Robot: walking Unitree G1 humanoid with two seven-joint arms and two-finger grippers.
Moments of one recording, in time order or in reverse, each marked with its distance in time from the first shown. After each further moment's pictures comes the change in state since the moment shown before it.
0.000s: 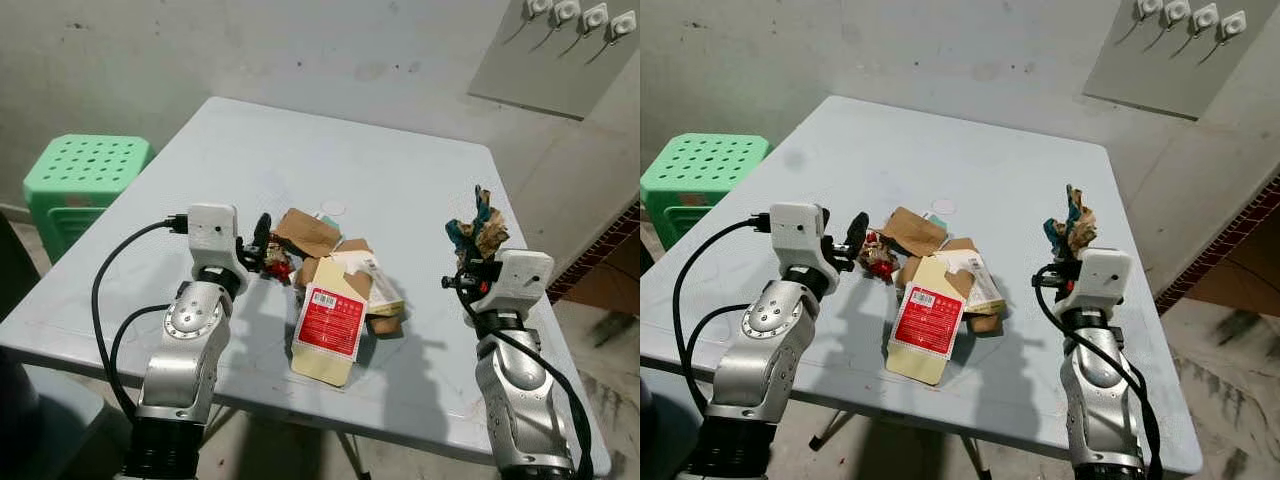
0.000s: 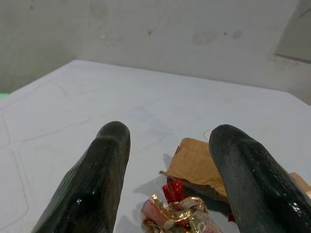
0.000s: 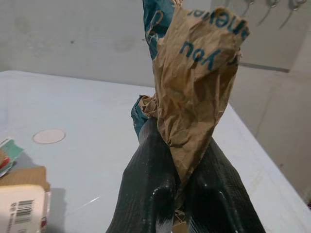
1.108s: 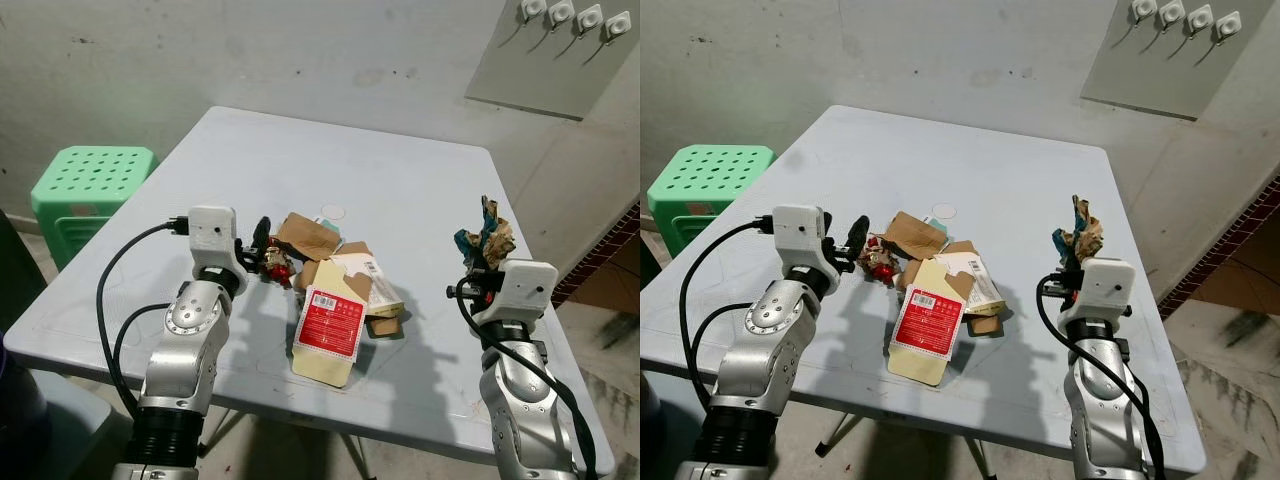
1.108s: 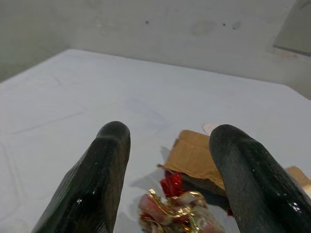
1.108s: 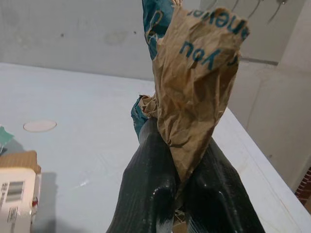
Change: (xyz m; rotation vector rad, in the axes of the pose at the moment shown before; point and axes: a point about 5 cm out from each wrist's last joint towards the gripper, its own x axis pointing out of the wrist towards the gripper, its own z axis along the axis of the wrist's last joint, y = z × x) left arm 0.007 0.004 -0.011 -0.031 0.056 -0.011; right arm -0.013 -0.005 -0.009 -0.029 0.038 -0.025
